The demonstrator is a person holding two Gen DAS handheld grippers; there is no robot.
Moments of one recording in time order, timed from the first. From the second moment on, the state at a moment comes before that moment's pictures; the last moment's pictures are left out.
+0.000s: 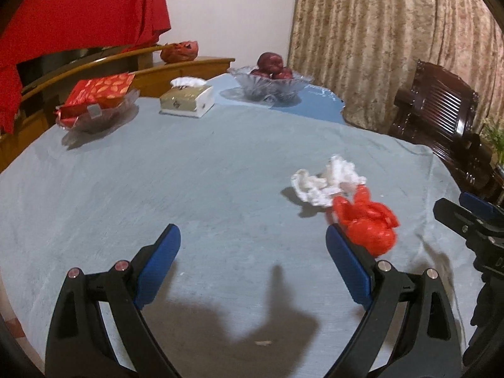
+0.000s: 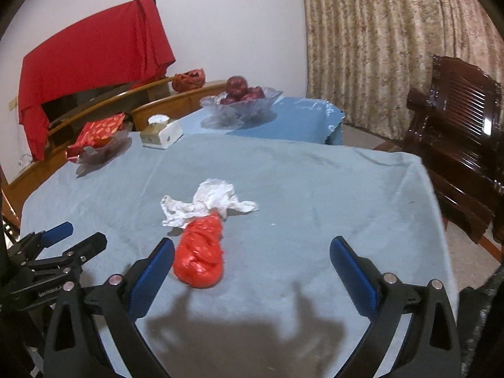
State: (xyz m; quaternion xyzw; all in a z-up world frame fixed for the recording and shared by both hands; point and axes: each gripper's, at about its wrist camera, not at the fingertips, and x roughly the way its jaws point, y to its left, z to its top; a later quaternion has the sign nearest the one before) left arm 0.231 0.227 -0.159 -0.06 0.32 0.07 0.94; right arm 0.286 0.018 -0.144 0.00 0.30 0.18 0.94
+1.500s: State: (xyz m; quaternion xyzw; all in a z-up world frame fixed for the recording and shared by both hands) left arm 0.363 0.160 -0.186 -0.06 0.38 0.00 0.92; right arm 0.354 -0.028 -0.170 0.00 0.35 0.15 0.93
